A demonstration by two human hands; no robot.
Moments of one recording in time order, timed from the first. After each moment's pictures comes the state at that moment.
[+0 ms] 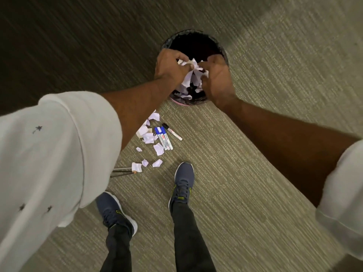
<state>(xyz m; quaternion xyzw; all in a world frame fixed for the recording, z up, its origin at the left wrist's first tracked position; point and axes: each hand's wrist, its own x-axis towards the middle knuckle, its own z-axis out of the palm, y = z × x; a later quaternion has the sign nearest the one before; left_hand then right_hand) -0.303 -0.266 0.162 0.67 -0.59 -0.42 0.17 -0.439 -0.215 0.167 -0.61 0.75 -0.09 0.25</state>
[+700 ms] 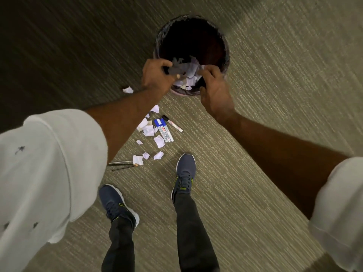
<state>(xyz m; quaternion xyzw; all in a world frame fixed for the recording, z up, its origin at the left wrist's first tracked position) -0.258 -0.231 0.142 0.70 -0.56 -0.43 0.11 -0.419 -0.160 0.152 -0.63 0.73 -0.05 0.26</state>
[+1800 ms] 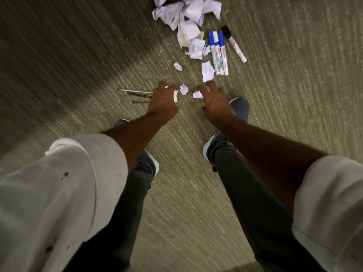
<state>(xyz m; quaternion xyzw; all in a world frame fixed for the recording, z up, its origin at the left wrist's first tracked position) -0.047 0.051 -0.092 0.65 -0.59 -0.47 -0.15 -0.230 0.061 -0.098 -0.67 0.59 0.20 0.40</state>
